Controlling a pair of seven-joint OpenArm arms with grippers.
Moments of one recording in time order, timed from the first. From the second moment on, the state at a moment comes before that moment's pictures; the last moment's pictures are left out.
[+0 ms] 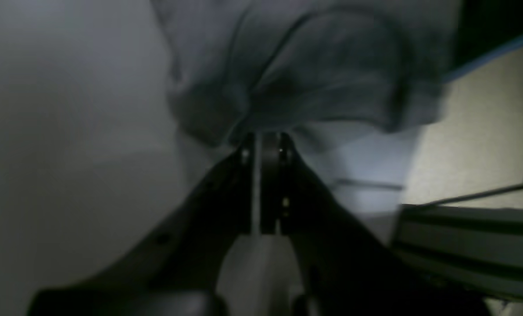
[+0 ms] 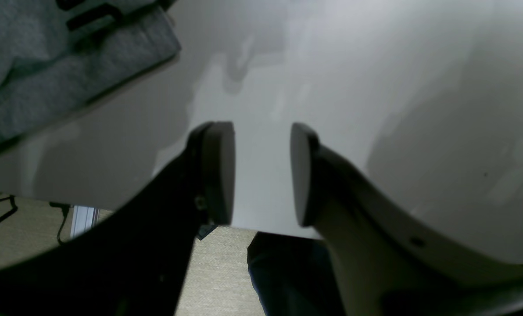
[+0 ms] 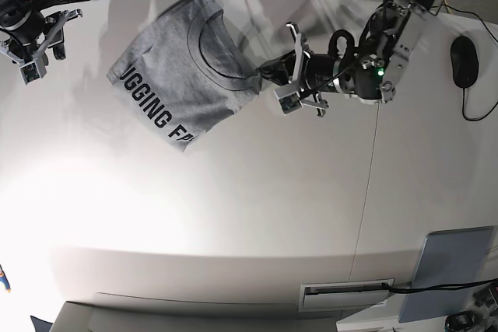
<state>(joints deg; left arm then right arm) -0.2 -21.9 24.4 98.7 -39.6 -43.1 54.3 -32.6 20.7 45.7 123.2 31.7 39.6 -67.6</state>
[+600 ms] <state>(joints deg) 5.0 -9.1 24.3 98.8 -44.3 -40.5 55.0 -25.2 20.6 33.9 117.6 20.1 39.5 -57.7</state>
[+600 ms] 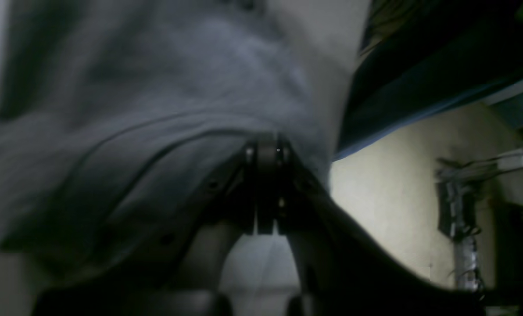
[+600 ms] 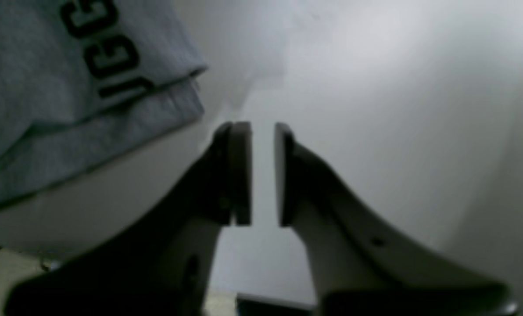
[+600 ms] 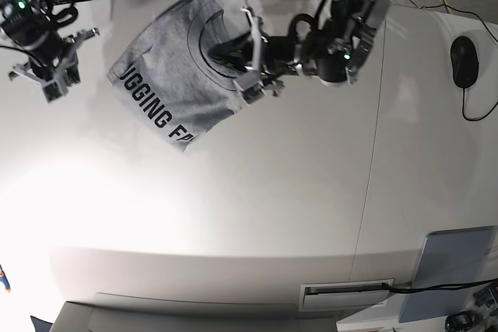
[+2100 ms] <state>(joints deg) 3.1 -9.3 24.3 104.3 -18.0 -22.2 46.3 -11.8 16.9 21.9 104.7 16.4 38.1 -53.3</state>
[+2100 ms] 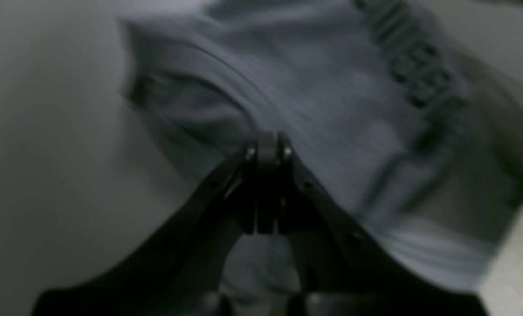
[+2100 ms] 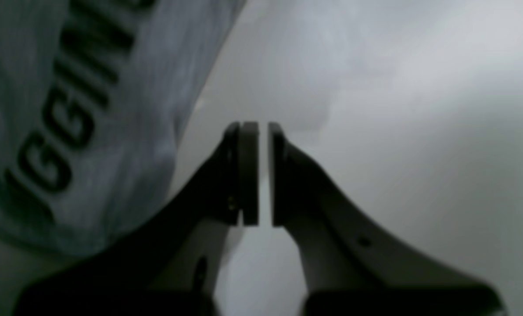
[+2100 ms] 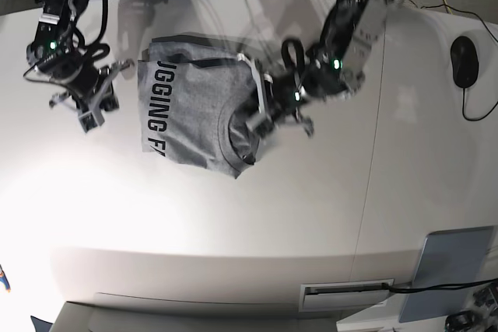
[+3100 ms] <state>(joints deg) 5.4 -8.3 20.9 86.3 -13.2 -16.4 31.4 -2.0 18.2 -4.2 91.2 4.1 25.9 -49.6</state>
